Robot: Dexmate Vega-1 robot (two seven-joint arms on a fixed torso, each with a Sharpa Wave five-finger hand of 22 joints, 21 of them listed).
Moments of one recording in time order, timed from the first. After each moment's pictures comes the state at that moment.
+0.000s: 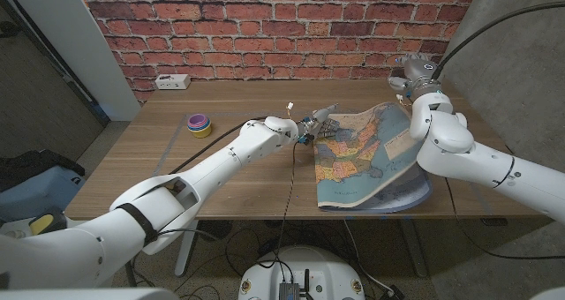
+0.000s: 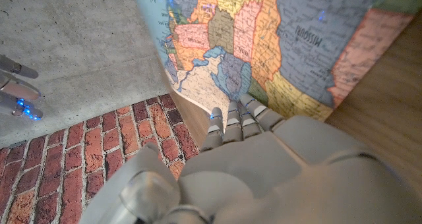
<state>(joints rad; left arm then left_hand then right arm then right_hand) 0.43 0.25 0.82 -1.27 -0.47 0.48 -0.09 0.08 0.10 0.09 0.10 0.36 0.17 0.13 0.22 0.19 0.14 0.20 0.20 0.19 0.01 0.18 0.19 0.17 0.07 0.03 0.23 0.21 -0.55 -1.06 -0.85 -2.21 -0.57 -1.17 -0.02 0.58 0.14 0.31 -0.10 0.20 0.22 -0.15 0.20 0.19 0.07 -0.09 0.21 0.19 0.00 -0.03 0.22 0.18 0.17 0.06 0.21 0.17</state>
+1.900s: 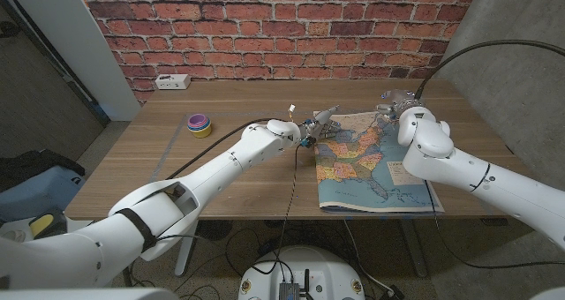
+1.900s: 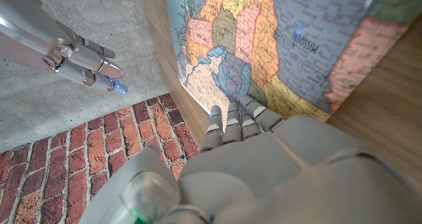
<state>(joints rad) 0.45 0.25 0.82 -1.31 -0.45 0.48 -0.06 0.08 0.10 0.11 0.12 0.34 0.19 0.13 0.22 0.20 0.14 0.19 0.20 0.19 0.01 0.18 0.19 0.17 0.07 0.03 0.23 0.21 -0.63 -0.92 -0.81 -2.09 -0.54 -1.15 0.15 0.53 0.17 0.29 -0.07 0.20 0.25 -0.15 0.20 0.19 0.11 -0.10 0.20 0.19 0.02 -0.03 0.22 0.19 0.20 0.05 0.21 0.17</state>
